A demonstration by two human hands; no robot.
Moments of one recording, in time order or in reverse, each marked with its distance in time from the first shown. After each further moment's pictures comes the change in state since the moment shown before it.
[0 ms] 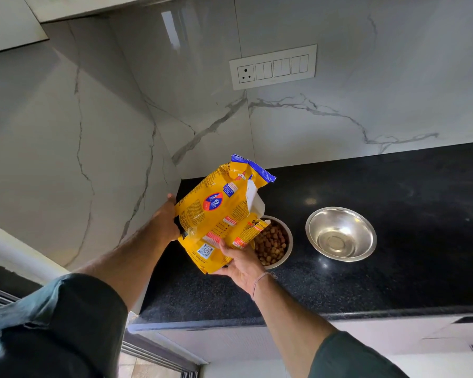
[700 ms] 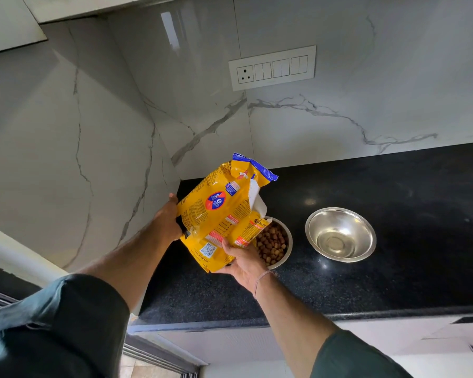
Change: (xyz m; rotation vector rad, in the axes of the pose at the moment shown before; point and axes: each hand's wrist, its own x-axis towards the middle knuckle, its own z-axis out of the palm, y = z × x) left_hand -0.068 0.022 0.024 -0.247 -0.058 -0.099; right_hand 0.003 -0.005 -0.003 -0.021 0.014 -0.013
